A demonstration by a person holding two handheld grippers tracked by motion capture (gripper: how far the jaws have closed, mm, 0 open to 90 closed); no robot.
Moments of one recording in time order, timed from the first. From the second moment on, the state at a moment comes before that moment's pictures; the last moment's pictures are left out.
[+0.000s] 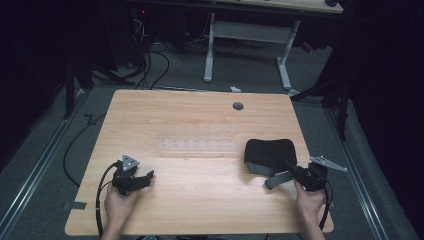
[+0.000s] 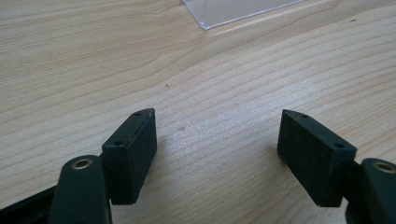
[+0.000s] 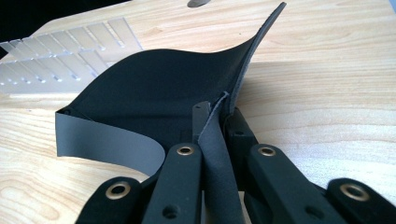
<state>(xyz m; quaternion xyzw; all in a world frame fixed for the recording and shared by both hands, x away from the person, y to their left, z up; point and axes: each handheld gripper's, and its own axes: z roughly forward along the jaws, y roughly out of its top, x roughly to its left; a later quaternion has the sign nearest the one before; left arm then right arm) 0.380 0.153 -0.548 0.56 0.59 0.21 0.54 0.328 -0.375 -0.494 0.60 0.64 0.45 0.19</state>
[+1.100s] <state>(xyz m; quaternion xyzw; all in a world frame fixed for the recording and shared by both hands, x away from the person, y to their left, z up) 0.376 0.150 -0.543 0.58 0.58 0.20 0.54 0.298 -0.355 -0.470 0.55 0.65 0.50 0.14</state>
